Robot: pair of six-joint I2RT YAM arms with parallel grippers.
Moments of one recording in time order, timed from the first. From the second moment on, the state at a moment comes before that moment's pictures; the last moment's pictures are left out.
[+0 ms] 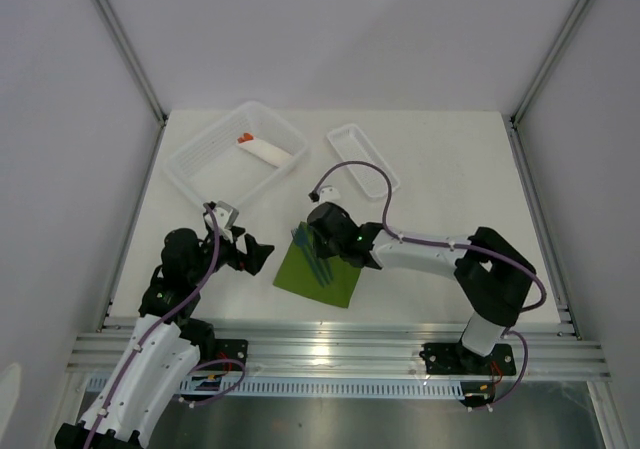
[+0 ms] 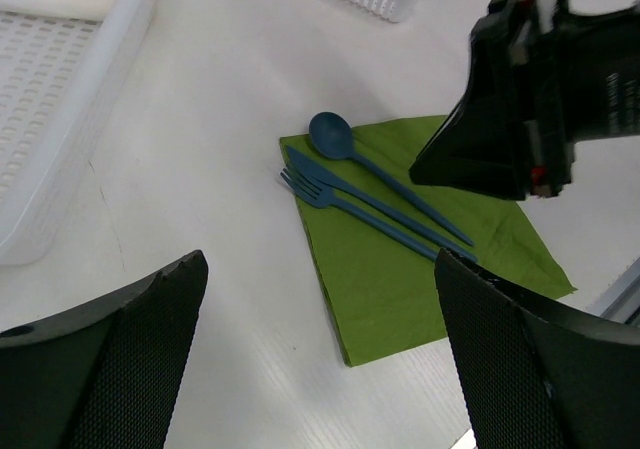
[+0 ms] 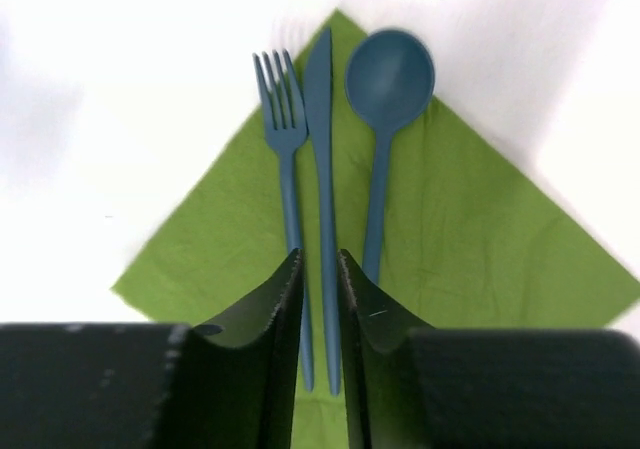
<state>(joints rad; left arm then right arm) -0.22 0.50 0.38 -0.20 0.42 -0.06 1.00 1.75 1.09 -0.14 0.27 0.56</state>
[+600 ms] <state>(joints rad) -0.39 0.94 0.72 -0.51 0.38 0.24 0.85 1.39 0.88 -0.41 0.05 0.60</state>
